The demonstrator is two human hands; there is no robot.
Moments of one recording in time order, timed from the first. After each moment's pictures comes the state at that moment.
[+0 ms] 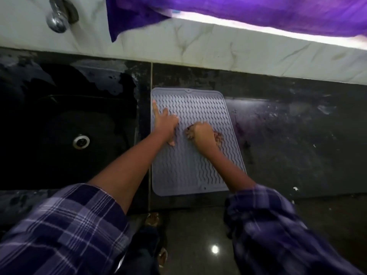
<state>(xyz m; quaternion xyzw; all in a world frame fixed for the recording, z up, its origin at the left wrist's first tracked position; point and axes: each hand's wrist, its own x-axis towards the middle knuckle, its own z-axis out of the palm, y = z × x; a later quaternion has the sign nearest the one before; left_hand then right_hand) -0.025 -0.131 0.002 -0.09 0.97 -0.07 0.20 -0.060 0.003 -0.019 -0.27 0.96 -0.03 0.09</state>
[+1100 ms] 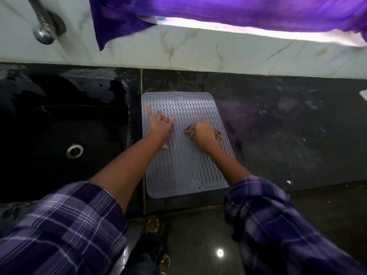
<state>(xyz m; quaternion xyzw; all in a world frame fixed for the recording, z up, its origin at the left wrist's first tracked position) -0.028 -0.121 0.000 -0.06 0.95 -0.17 0.25 -0.083 0.019 -0.008 -0.22 0.97 -0.04 0.12</state>
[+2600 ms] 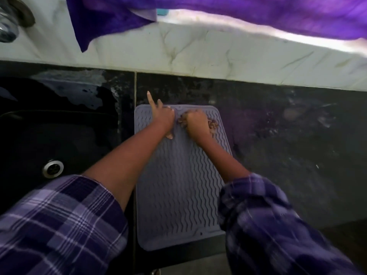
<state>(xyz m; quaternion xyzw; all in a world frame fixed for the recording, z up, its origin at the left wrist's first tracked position) -0.161 -0.157 -0.003 -0.11 0.95 -0.12 0.28 -0.191 -0.046 -0.018 -0.31 0.95 0.02 0.06</state>
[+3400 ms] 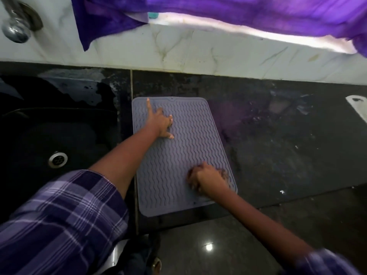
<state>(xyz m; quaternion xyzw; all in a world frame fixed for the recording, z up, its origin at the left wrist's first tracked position) -0.097 -0.148 -0.017 0.02 0.98 -0.08 0.20 -0.003 0.083 -0.003 -0.35 0.91 -0.02 0.22</state>
